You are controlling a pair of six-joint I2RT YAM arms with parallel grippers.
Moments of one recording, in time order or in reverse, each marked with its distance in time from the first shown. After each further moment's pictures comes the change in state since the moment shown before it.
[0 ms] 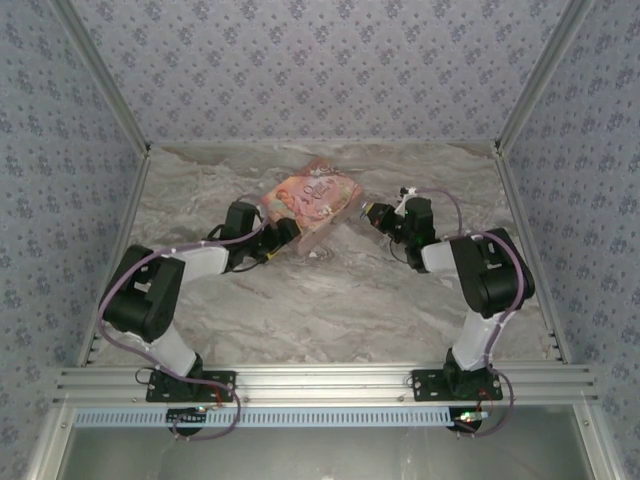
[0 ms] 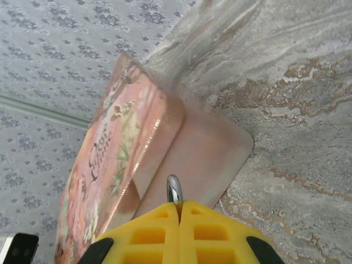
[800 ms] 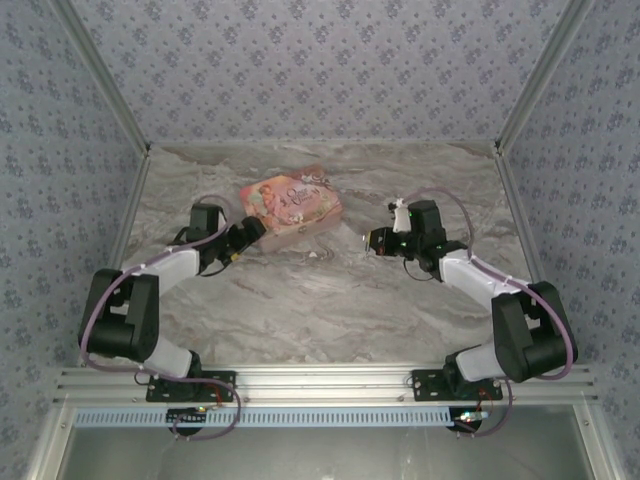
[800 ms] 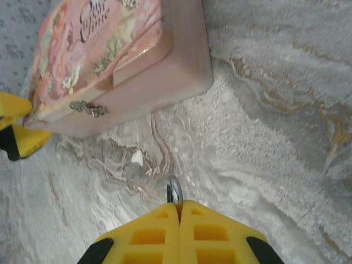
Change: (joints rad) left arm 0.211 -0.166 -0.050 -0.194 -0.080 0.159; right arm 0.059 -0.395 0.000 -0.763 -0.103 -0.439
